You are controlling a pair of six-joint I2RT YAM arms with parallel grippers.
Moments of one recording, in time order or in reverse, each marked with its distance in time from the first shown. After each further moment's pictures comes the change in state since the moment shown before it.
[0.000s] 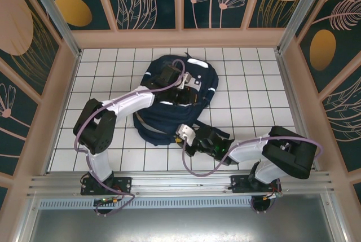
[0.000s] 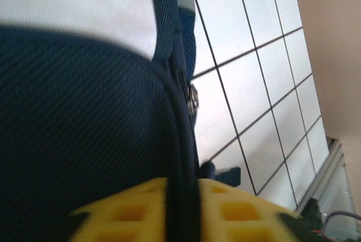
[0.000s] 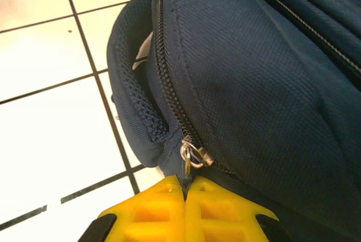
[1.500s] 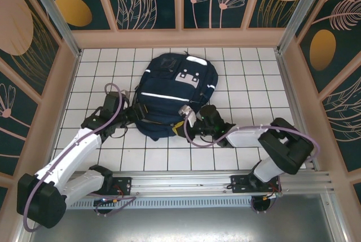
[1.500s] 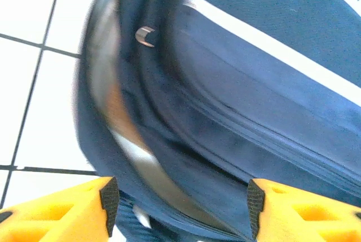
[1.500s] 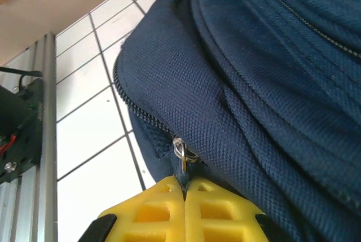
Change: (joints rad) left arm 0.294 -0.830 -0.659 -0.188 -0.348 -0.119; right arm -0.274 0.013 0.120 -0.084 -0.407 0.253
